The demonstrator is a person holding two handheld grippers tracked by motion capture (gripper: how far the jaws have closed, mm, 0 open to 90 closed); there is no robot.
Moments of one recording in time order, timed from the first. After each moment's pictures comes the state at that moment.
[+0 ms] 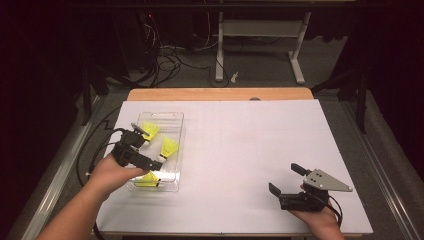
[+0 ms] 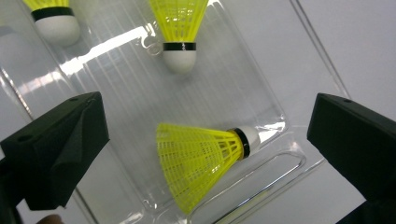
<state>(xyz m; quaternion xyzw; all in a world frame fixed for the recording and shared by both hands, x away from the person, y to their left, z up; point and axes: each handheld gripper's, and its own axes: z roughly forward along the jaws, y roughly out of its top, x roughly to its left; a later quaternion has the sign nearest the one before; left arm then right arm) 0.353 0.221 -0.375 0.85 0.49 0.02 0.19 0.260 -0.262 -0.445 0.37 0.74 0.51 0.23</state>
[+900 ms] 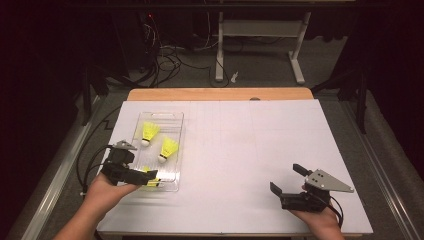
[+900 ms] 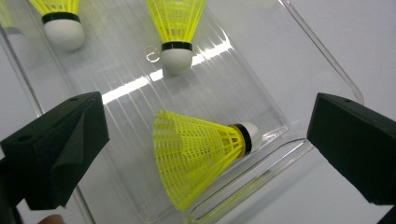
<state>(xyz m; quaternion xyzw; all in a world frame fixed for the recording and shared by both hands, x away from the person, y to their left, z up) 0.312 0.243 -0.397 0.82 0.47 0.07 0.31 0.259 -0.264 -0.446 0.38 0.73 0.51 0.24</state>
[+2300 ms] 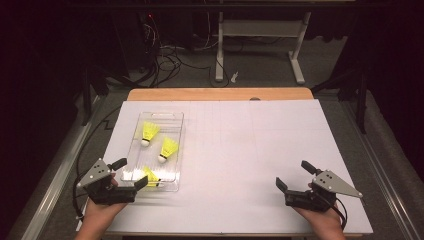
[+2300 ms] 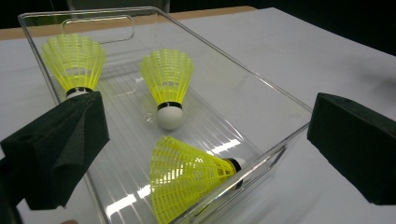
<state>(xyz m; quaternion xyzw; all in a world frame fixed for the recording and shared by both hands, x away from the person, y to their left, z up) 0.264 0.277 -0.434 0.74 0.39 0.17 0.52 0.256 -0.273 -0.443 0.40 0.70 0.52 0.29</state>
